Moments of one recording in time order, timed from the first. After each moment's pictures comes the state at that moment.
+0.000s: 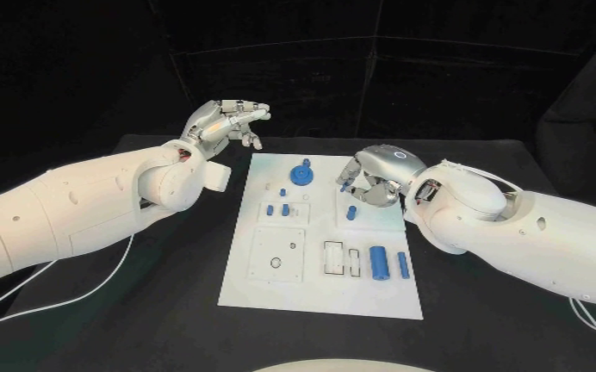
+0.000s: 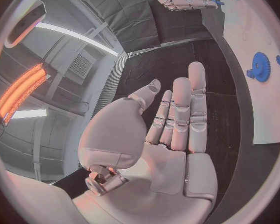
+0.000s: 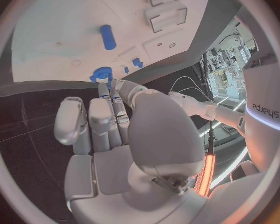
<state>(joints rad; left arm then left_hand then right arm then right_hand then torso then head) 1.23 -0.84 -0.07 1.36 -0.04 -0.16 0.51 1.21 0.01 0.35 -0.13 0.05 0.88 0.21 0.25 0.07 0.82 0.14 0.48 0.07 1.21 0.05 1.05 0.39 0.18 1.25 0.14 0.58 0.49 1.14 -0.80 0.02 1.64 -1.67 -0.31 -0.16 1.44 -0.11 0.51 0.00 0.20 1.10 0.16 0.08 0.07 1.20 0.08 0.11 0.06 1.47 -0.01 1.16 0.90 0.10 1.35 0.09 1.34 1.23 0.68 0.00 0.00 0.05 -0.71</state>
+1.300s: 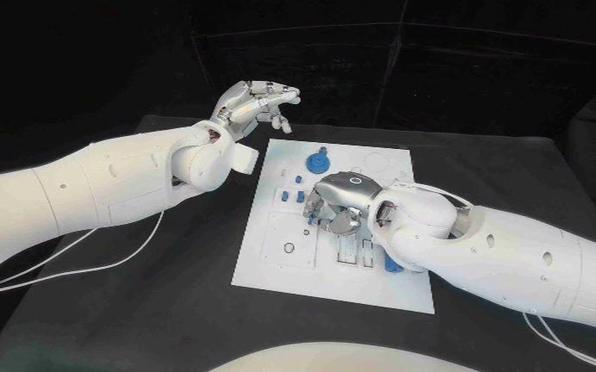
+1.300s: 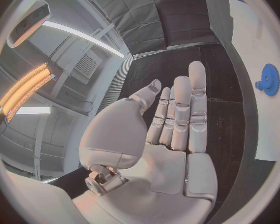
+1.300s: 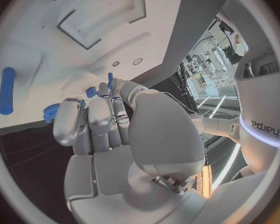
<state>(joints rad) 1.23 -0.79 -0.07 1.34 -0.03 -0.14 0.56 1.21 0.03 0.32 -0.15 0.05 0.92 0.19 0.29 0.07 0.91 0.11 0.47 0.06 1.20 0.03 1.04 0.34 0.18 1.26 0.13 0.55 0.45 1.07 -0.59 -0.02 1.59 -1.70 -0.16 -0.12 1.43 -0.12 0.51 0.00 0.20 1.09 0.16 0.07 0.07 1.20 0.08 0.11 0.06 1.47 -0.01 1.17 0.90 0.10 1.35 0.10 1.35 1.23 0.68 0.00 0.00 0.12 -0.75</state>
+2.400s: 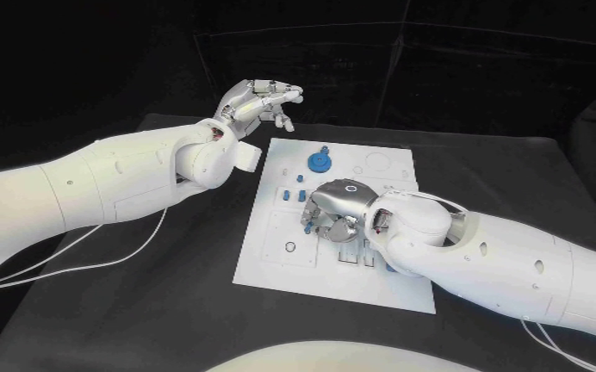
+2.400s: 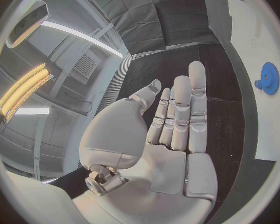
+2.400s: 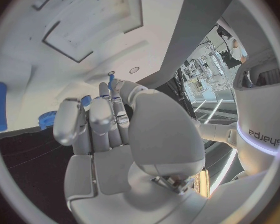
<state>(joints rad) 1.23 -0.79 -0.07 1.32 -0.03 -0.14 0.55 1.21 0.03 0.32 -0.15 0.05 0.92 0.19 0.27 0.06 0.91 0.12 0.45 0.06 1.20 0.03 1.04 0.33 0.18 1.26 0.13 0.54 0.45 1.05 -0.57 -0.02 1.57 -1.74 -0.15 -0.10 1.43 -0.12 0.51 0.00 0.21 1.09 0.16 0.07 0.07 1.20 0.08 0.11 0.06 1.47 -0.01 1.17 0.90 0.10 1.35 0.10 1.35 1.23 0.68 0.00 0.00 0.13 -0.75</state>
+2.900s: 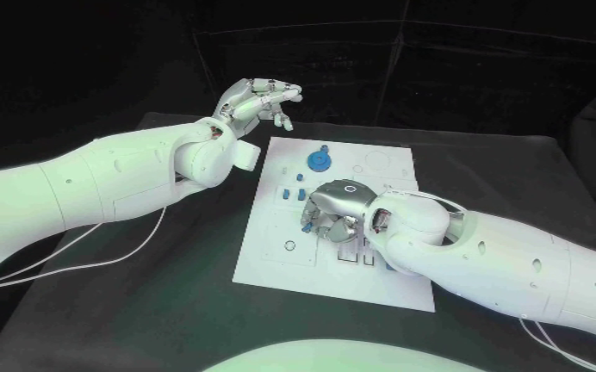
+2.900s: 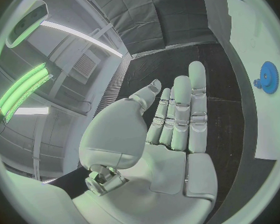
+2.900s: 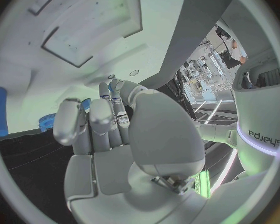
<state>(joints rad) 1.23 -0.78 -0.07 1.32 -0.03 -0.13 0.54 1.21 0.03 0.32 -0.15 0.05 0.92 0.19 0.27 0.06 0.91 0.12 0.45 0.06 1.20 0.03 1.04 0.33 0.18 1.26 0.13 0.54 0.45 1.05 -0.57 -0.02 1.56 -1.74 -0.14 -0.09 1.43 -0.12 0.51 0.00 0.21 1.09 0.16 0.07 0.07 1.20 0.08 0.11 0.06 1.47 -0.01 1.17 0.90 0.10 1.35 0.10 1.35 1.23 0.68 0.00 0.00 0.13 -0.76</state>
